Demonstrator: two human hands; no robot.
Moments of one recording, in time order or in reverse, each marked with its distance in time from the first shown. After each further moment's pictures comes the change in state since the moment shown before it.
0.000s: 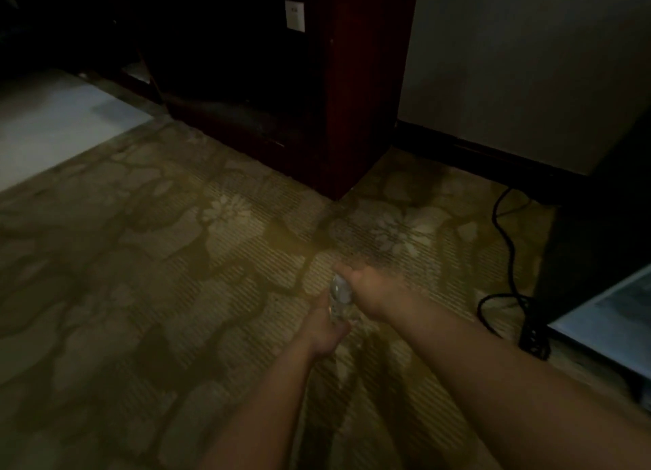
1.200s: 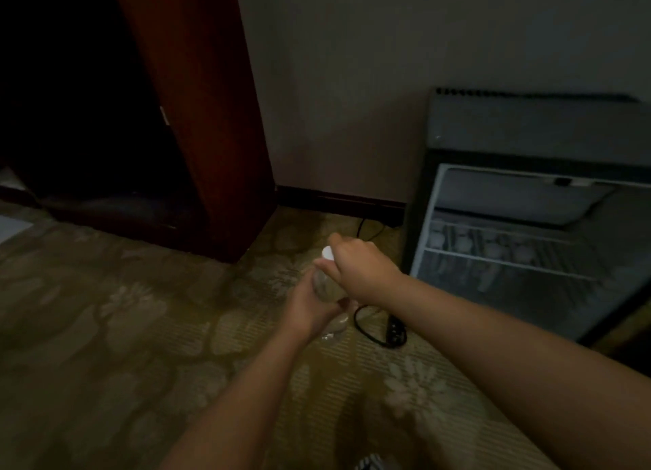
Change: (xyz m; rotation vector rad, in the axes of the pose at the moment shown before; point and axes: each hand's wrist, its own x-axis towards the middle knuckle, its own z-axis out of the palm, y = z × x) left_hand -0.079 0.199 0.077 -0.020 -0.041 0.363; right_hand -0.204 0.092 -0.117 0.131 0.603 0.151
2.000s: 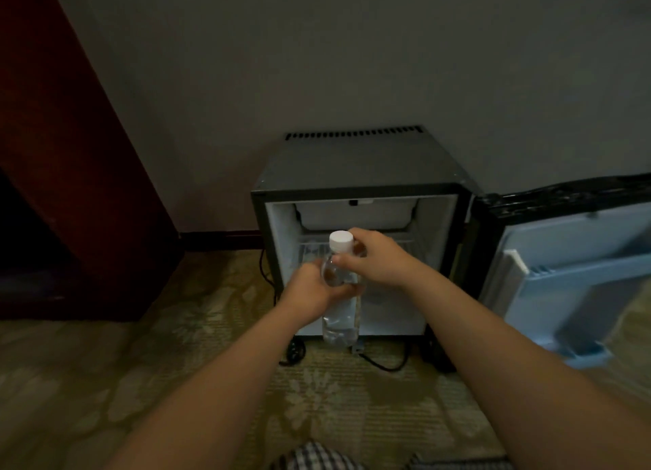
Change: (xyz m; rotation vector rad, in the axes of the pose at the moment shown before) left_hand -0.049 0.182 0.168 0.131 -0.307 0.227; right_hand -0.169 0.165 -0.150 0.477 0.120 0.349
